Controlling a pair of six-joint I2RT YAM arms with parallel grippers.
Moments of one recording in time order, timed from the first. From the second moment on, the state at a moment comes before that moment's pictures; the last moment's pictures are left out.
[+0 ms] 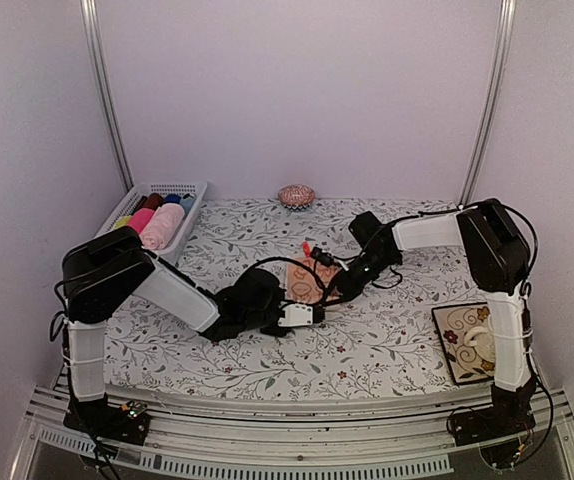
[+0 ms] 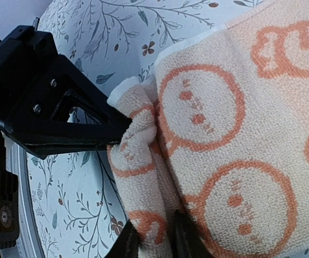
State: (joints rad) left arm -0.94 2.06 0.94 0.53 -0.15 0.97; right arm 0.55 2.21 1.52 -0.58 -0.76 -0.36
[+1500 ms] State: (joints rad) left arm -0.67 2.35 1.75 -0.63 0.73 0.52; right arm 0.76 1.75 0.86 0.12 -0.24 -0.95
